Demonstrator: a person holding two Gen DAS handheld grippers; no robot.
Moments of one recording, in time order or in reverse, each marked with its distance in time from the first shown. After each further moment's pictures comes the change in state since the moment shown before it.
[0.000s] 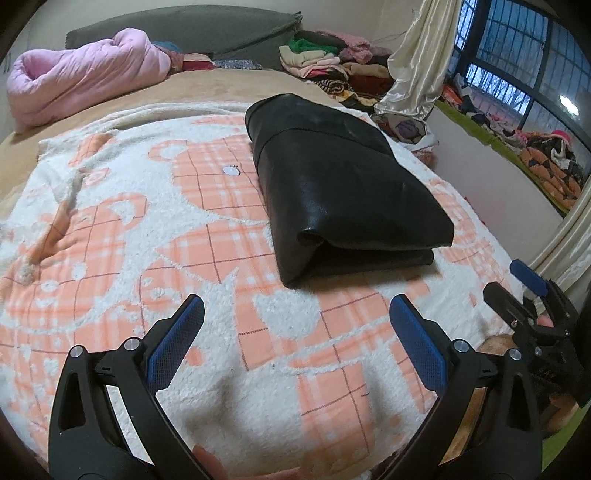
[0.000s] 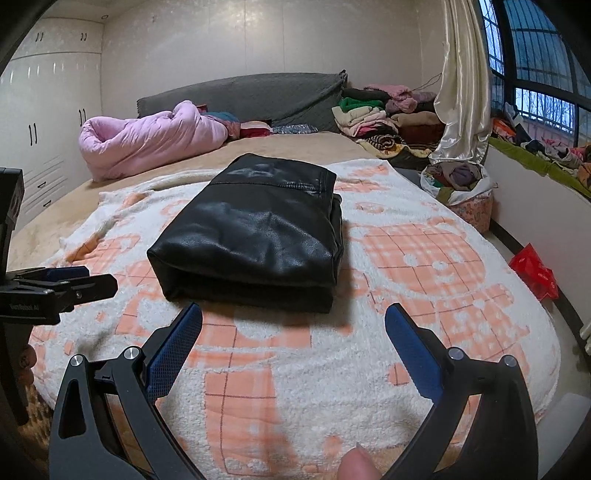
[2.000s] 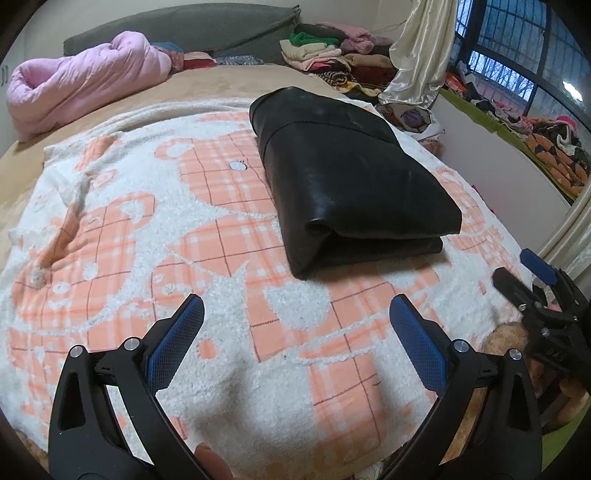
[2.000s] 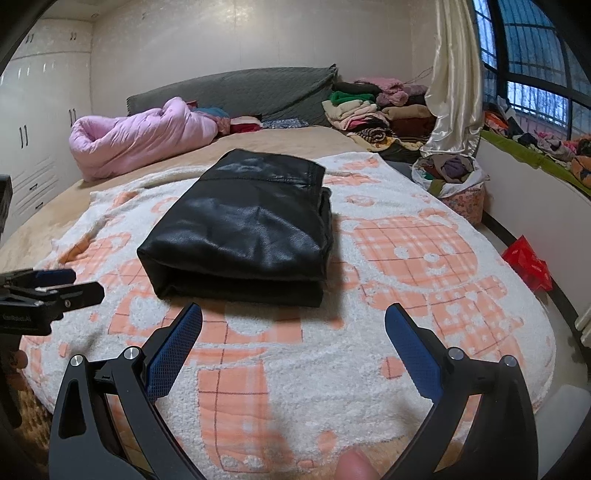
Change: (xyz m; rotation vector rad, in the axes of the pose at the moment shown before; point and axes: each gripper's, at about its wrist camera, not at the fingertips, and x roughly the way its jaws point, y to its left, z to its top) left arm -0.003 0.002 0.000 0.021 0.033 0.029; right arm -0.003 -0.017 -0.005 0.043 0.007 -0.033
